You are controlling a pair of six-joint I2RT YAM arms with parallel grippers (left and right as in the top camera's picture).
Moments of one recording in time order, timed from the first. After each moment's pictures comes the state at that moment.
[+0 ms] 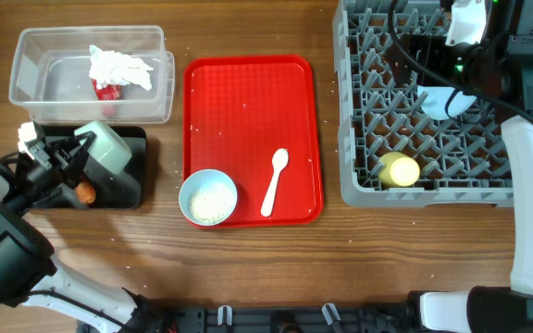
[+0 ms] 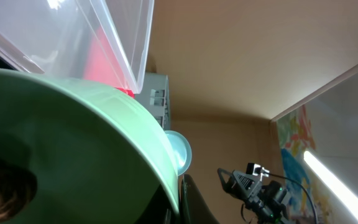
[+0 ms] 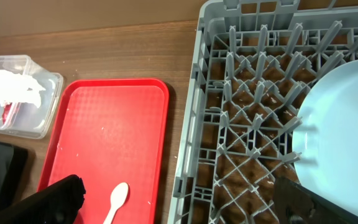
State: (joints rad) left arm 0.79 1.97 1.13 -0.96 1.53 0.21; right arm -0.02 1.54 1.72 -1.02 -0.31 0.04
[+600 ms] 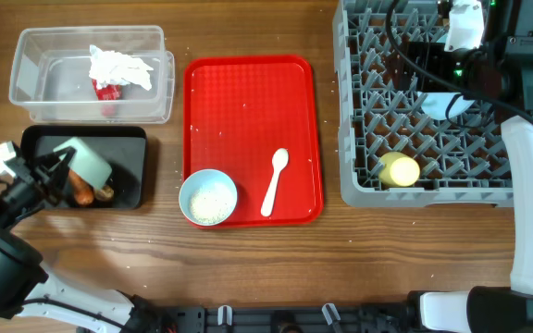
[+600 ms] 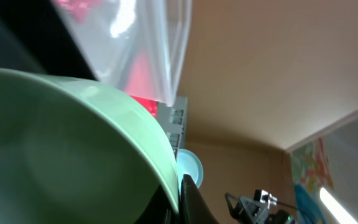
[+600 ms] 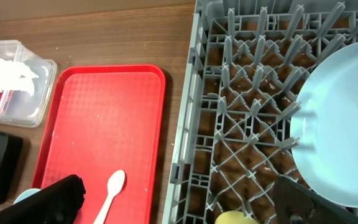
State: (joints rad) left arm 0.94 1.97 1.13 -0.99 1.41 0.18; right arm -0.02 1.54 1.72 -1.07 -0.30 0.02
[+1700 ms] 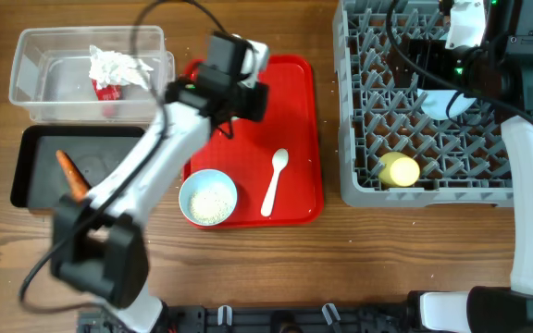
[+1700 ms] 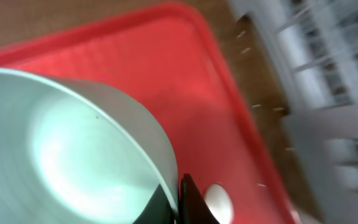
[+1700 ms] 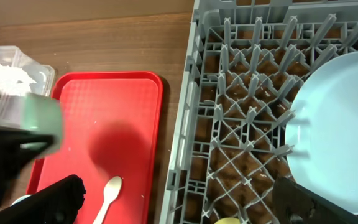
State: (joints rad) left arm -0.43 1.80 1.43 -0.59 0.11 -0.12; right arm -0.02 1.54 1.72 -1.04 -0.29 0.01
